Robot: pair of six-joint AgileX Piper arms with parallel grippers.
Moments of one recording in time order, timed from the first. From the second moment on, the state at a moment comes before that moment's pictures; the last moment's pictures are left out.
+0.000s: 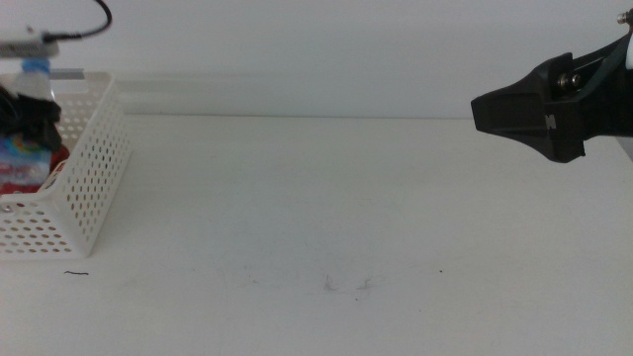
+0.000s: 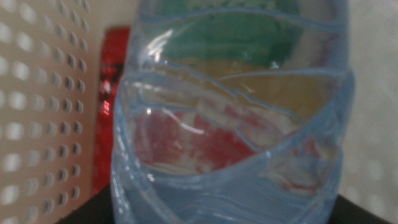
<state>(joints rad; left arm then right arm) 0.29 1.93 -1.59 -0.21 0.92 0.34 0.56 1.07 -1.22 0.09 0.84 -0.04</state>
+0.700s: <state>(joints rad) 0.26 1.78 -1.59 -0.21 1.09 0.28 0.56 1.07 -1.22 0.09 0.84 -0.04</state>
